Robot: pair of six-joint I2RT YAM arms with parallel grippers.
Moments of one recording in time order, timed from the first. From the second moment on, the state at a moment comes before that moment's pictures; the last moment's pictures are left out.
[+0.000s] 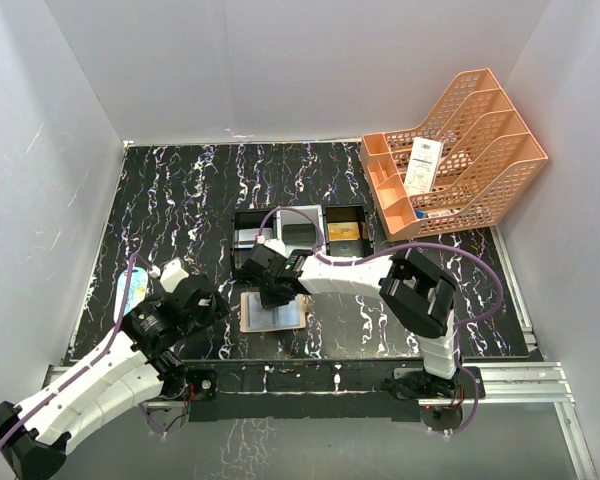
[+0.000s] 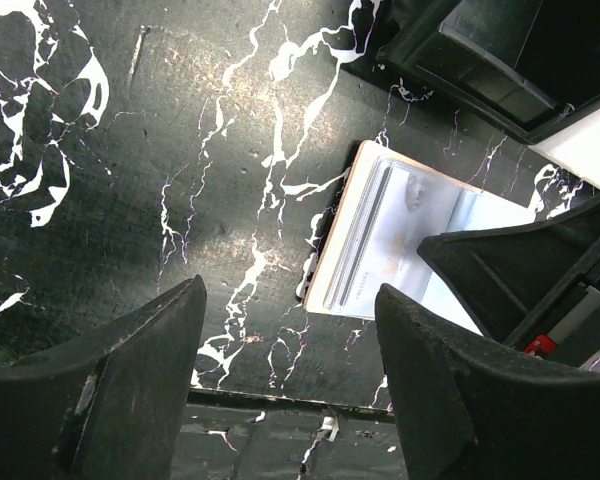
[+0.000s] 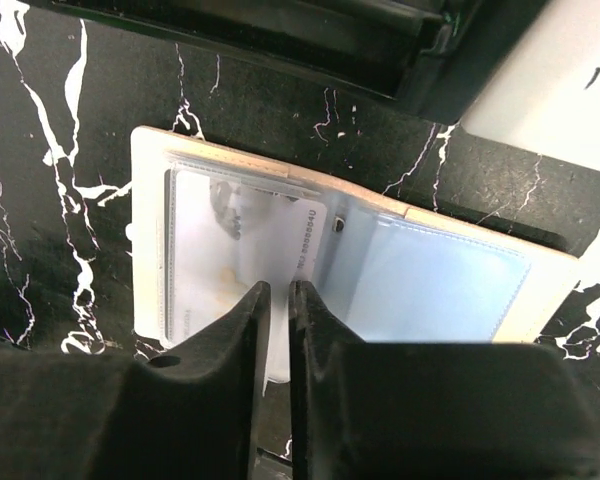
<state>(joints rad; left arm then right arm) -0.74 0.62 0.52 -0.90 -0.38 -1.15 1.08 1.94 1.35 -0.51 0.10 0.84</state>
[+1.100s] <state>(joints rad) -0.74 0.70 0.51 -0.72 -0.26 -1.07 1.04 1.81 1.23 -0.38 -0.01 0.86</state>
